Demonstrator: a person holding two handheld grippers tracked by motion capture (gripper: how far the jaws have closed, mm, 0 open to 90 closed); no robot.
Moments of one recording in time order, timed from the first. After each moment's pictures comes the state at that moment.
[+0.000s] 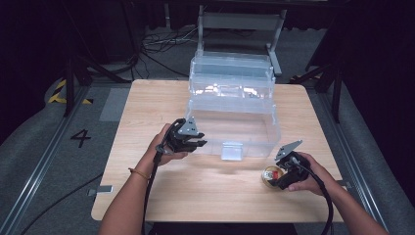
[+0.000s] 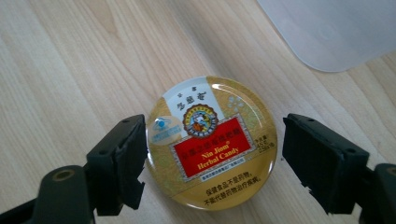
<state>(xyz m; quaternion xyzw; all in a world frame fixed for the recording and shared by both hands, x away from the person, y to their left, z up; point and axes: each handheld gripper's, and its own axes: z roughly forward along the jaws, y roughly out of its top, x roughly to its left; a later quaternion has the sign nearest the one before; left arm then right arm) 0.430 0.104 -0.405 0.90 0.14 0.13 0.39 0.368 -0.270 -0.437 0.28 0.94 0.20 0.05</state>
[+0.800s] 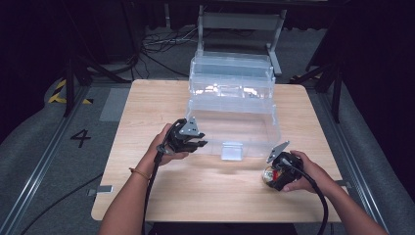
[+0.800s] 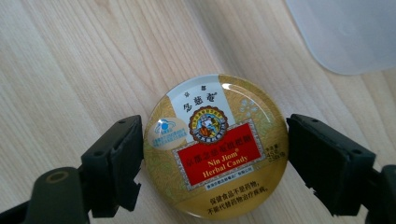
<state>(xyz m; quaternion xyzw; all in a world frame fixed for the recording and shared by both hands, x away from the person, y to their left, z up) 0.430 0.101 -0.406 0.90 0.14 0.13 0.38 0.372 -0.250 -0.441 0.25 0.96 0.13 0.07</state>
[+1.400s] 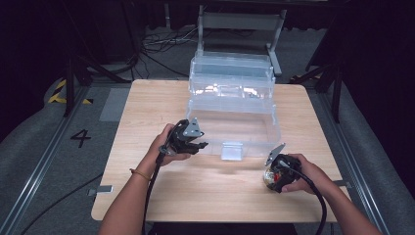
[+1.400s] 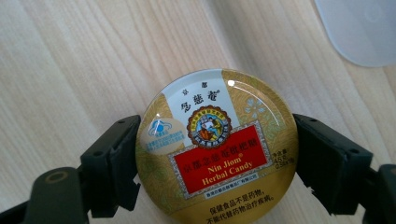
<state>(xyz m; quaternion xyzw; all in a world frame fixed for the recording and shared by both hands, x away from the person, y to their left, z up) 0.425 0.096 -0.404 0.91 0.15 0.16 0.36 0.372 -0.250 -0.449 0.23 0.96 0.10 0.06</state>
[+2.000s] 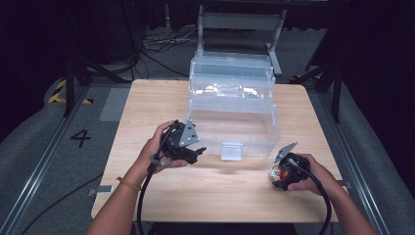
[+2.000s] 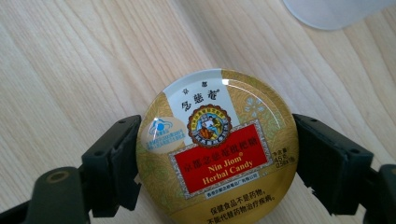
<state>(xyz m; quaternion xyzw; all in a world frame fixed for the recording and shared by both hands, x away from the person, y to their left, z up) 0.372 0.109 -0.361 0.89 0.16 0.25 0.36 0.375 -0.277 -0.451 0.28 0.95 0.13 0.07</state>
